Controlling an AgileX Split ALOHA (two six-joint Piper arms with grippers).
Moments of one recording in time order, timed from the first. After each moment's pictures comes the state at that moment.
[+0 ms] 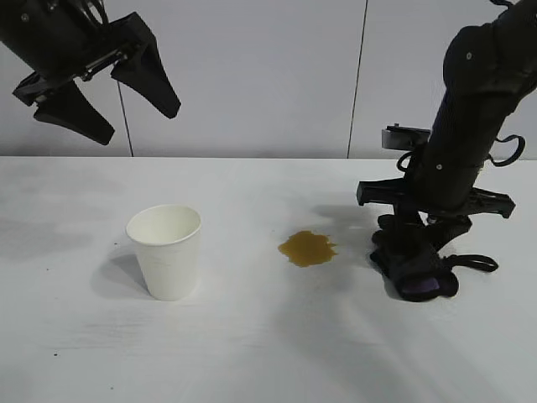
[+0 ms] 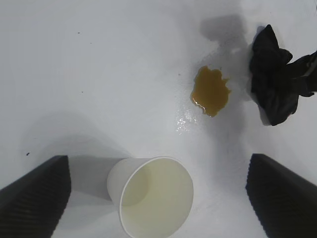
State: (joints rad) left arm -0.21 1.84 -1.40 -0.66 0.86 0.47; right arm 0.18 2.09 -1.34 0.05 0.70 0.14
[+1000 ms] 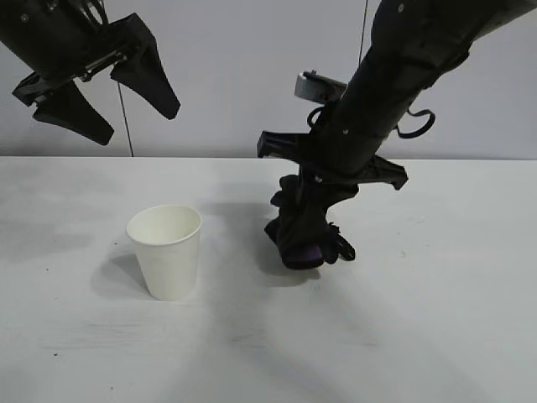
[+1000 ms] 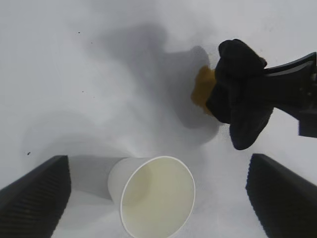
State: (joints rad) left arm -0.21 1.84 -1.40 -0.65 0.86 0.47; right arm 0.40 2.09 -1.40 0.28 0.54 0.06
